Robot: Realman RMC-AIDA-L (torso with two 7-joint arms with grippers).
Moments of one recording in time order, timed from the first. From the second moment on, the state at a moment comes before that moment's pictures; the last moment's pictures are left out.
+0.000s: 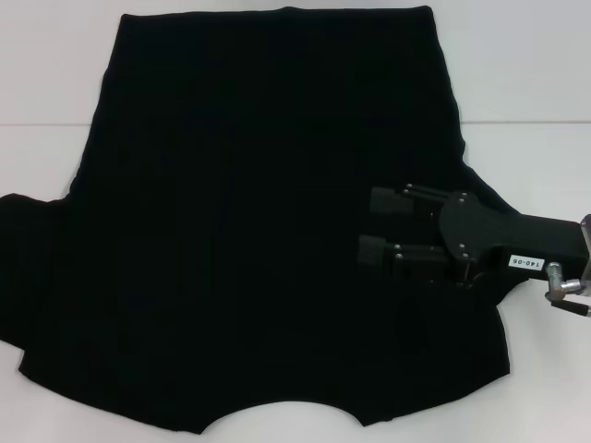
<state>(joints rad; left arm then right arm) -0.46 -2.05 0.34 0.82 2.41 0.94 -2.05 0.65 2.09 -0.54 -0.49 -1.95 -1.73 1.32</state>
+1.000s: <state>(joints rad) -0.52 -2.04 0.37 0.80 2.41 0.87 -2.02 0.66 2.09 -0.54 -0.48 -1.93 -1.73 1.33</state>
